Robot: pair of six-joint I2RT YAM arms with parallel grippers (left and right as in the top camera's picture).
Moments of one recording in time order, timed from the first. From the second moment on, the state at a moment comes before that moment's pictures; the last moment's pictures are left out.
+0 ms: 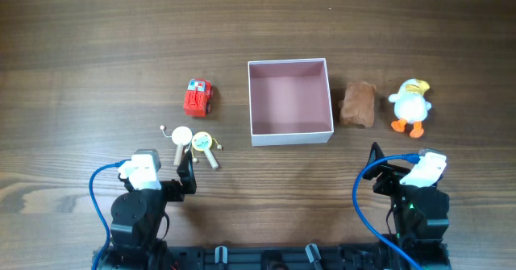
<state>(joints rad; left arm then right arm) -0.16 0.01 0.15 -0.50 -0.03 -0.25 0.00 0.01 0.16 -0.54 0.11 0.26</state>
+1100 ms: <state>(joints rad) -0.16 0.62 0.72 -0.78 0.07 -0.40 0.00 0.63 0.72 -0.71 -0.36 0.35</state>
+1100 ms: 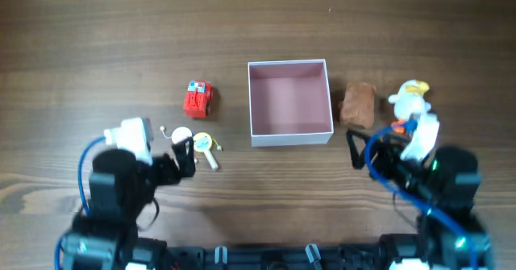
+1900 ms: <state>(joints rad) -0.16 1.24 1.05 -0.91 -0.03 -0.38 0.00 1.92 1.40 -0.98 -0.09 0.23</state>
